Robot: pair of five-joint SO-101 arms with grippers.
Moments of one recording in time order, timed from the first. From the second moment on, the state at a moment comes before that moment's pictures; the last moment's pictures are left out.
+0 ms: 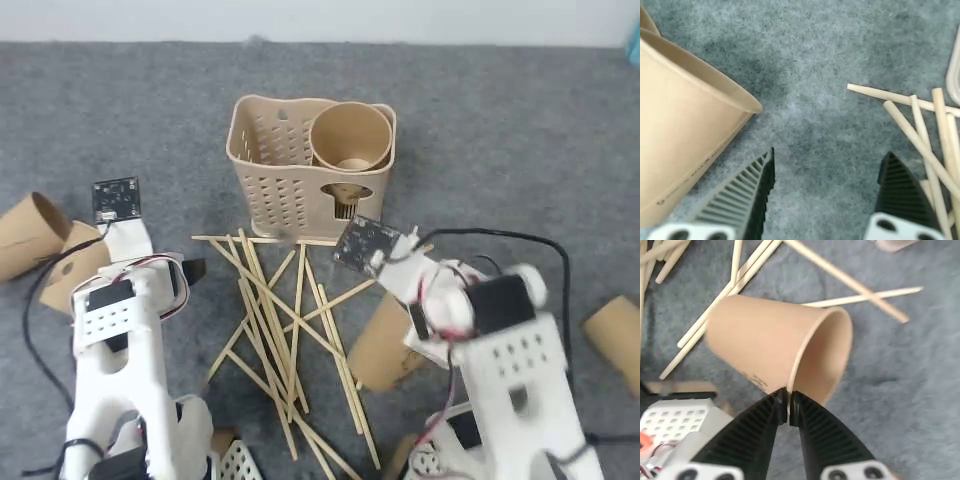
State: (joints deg) left arm -26.1 -31.0 66.6 40.1 -3.6; right arm -22.9 -49.7 32.2 100.6 43.6
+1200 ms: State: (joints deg) left arm -26.1 -31.0 66.6 40.1 -3.6; right arm 23.4 -55.6 35.3 78.2 64.4
